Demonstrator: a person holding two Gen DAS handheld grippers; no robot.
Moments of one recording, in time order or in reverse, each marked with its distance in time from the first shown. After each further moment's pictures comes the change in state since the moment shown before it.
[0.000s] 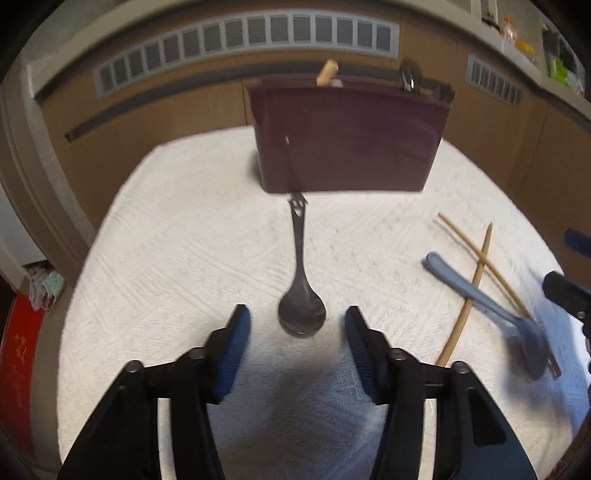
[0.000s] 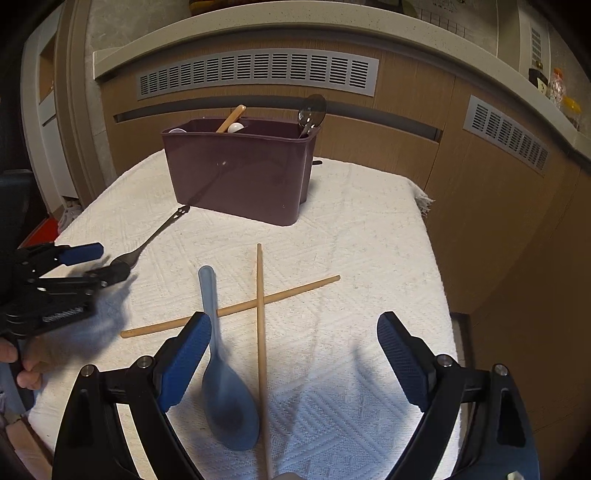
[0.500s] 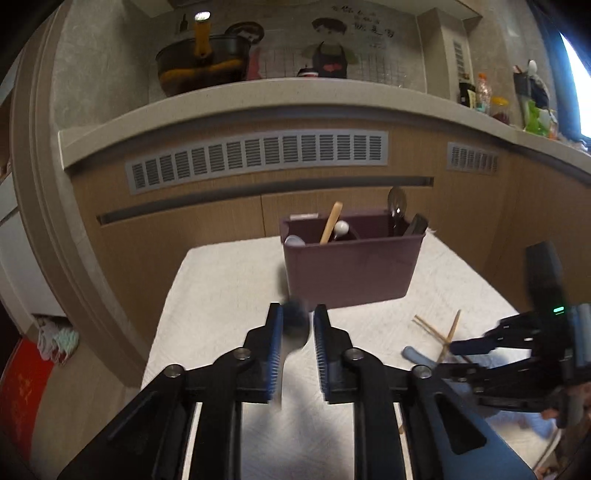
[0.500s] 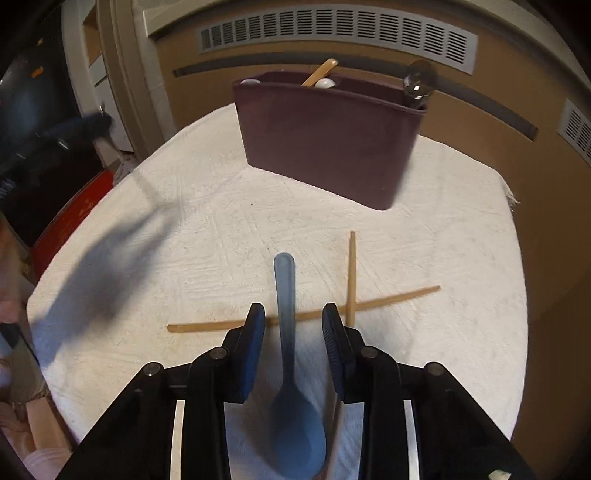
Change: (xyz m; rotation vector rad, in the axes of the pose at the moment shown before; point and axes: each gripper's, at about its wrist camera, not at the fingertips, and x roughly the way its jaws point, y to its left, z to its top) left arm -0.113 0.023 0.030 0.049 -0.353 0.012; right arm 0.049 0.038 0.021 -0.137 0.173 0.259
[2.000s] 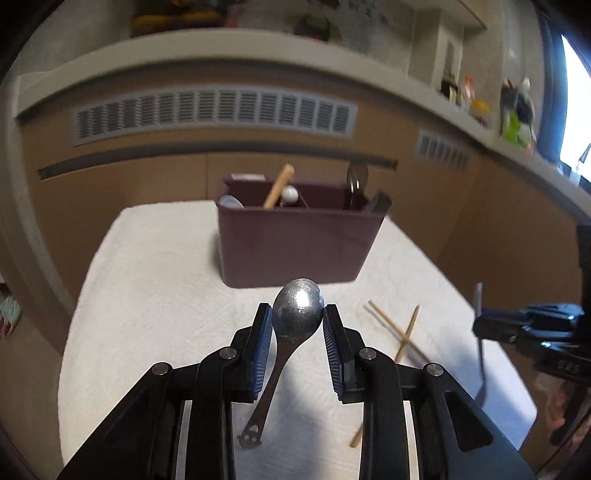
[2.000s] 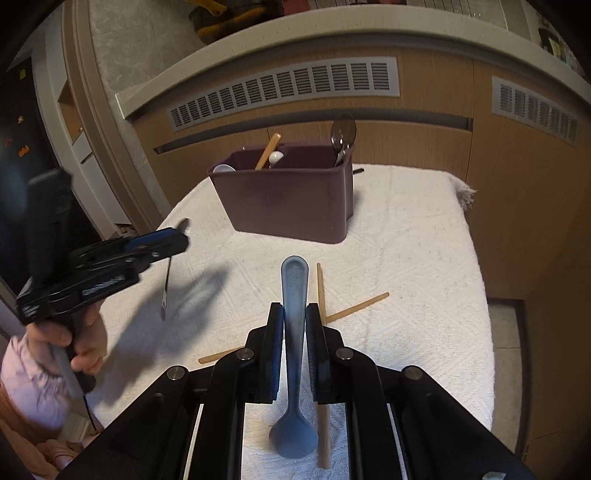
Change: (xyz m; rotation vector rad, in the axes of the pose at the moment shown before) left arm 0.028 -0.005 -0.008 -0.119 0.097 -0.213; right arm -0.089 -0.033 -0.019 0.225 -0.198 0.021
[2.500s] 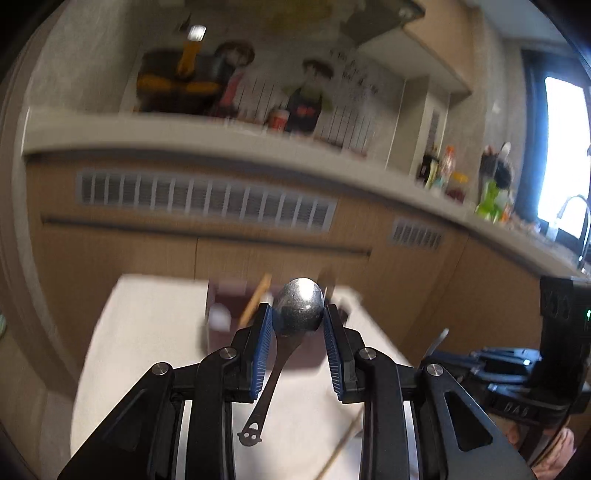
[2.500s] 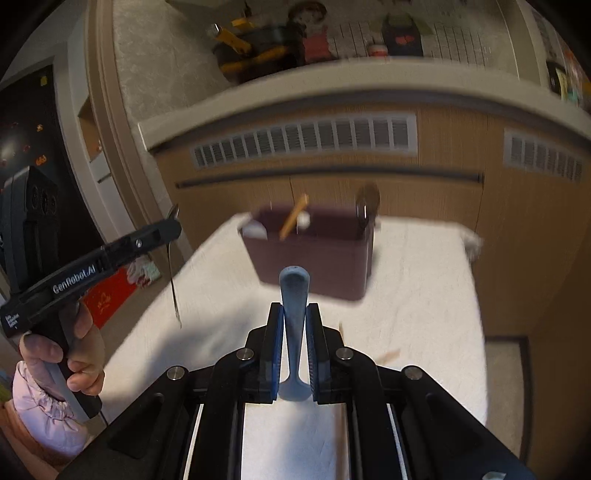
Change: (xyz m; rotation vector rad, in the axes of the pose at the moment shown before) left arm -0.049 -0.010 0.092 -0.041 -0.253 -0.098; right arm -0.037 0.025 0.055 -0.055 -0.166 0.032
